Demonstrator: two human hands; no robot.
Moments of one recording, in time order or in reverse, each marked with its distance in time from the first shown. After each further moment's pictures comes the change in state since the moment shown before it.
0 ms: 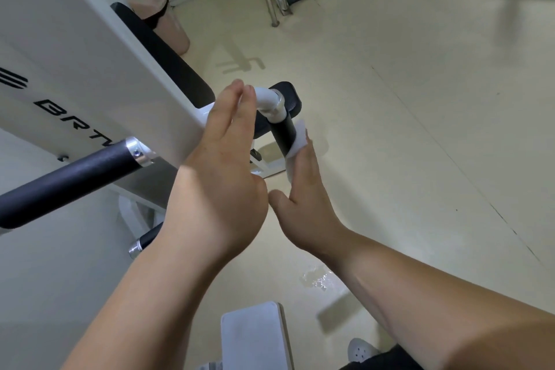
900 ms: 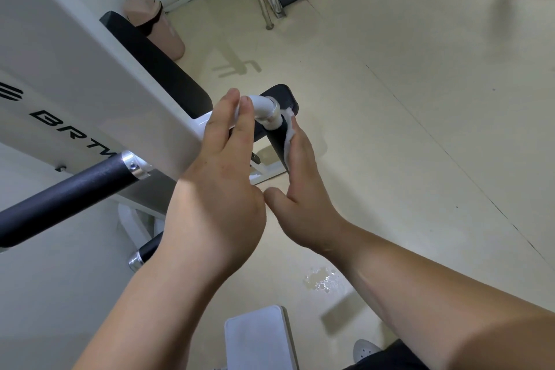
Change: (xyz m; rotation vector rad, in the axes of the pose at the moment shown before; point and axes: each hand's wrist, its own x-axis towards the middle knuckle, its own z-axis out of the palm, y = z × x) left_hand 0.000 -0.002 0.002 0.045 -0.002 0.029; right_hand 0.014 -0.005 0.001 0.079 -0.011 -0.105
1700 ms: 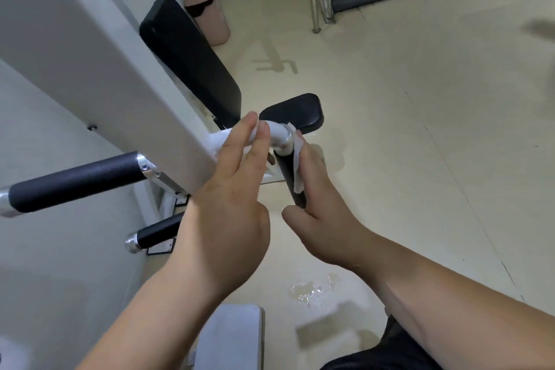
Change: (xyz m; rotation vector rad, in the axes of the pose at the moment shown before) left_hand 0.001 0.020 0.014 0.008 0.086 -0.137; right_hand 0.027 -0.014 -0.054 -0.044 -0.408 -0.102
